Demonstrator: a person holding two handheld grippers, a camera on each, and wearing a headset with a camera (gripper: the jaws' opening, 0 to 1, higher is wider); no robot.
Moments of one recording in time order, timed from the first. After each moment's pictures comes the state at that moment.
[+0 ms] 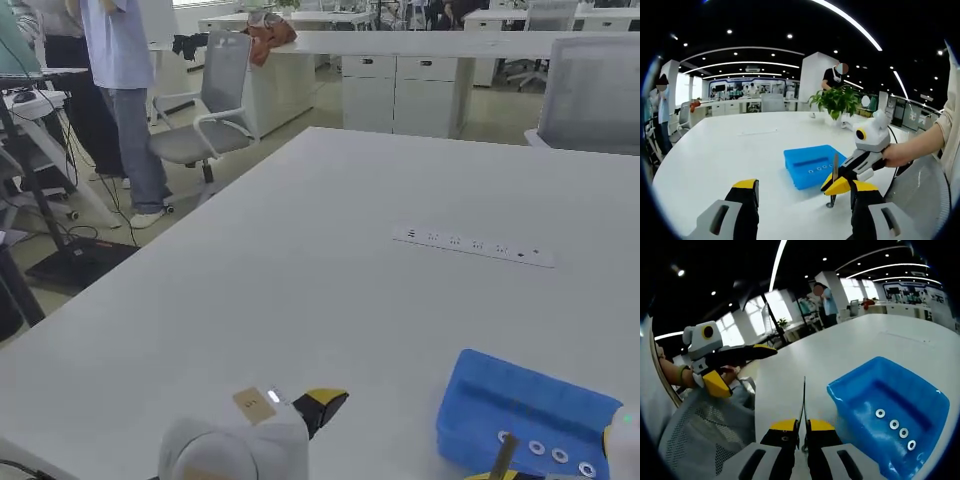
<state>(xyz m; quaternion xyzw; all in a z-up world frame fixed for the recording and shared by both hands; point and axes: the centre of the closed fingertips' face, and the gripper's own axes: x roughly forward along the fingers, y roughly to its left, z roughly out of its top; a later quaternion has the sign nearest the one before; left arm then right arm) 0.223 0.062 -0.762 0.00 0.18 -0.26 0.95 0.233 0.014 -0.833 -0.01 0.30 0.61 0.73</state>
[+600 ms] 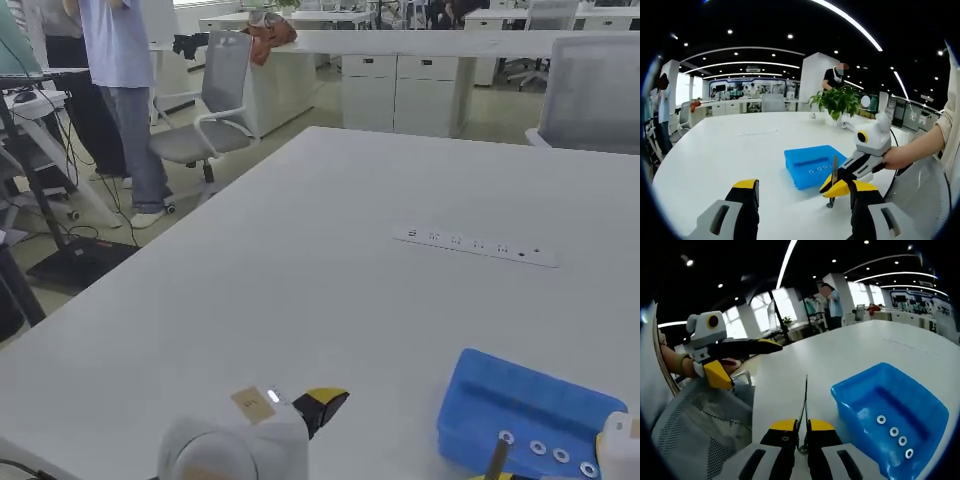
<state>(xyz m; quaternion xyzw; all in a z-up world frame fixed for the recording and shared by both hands) 0.223 0.063 -0.762 -0.01 0.18 -0.26 0.95 0.230 0.019 -0.833 -0.04 0.26 0.63 0.73</state>
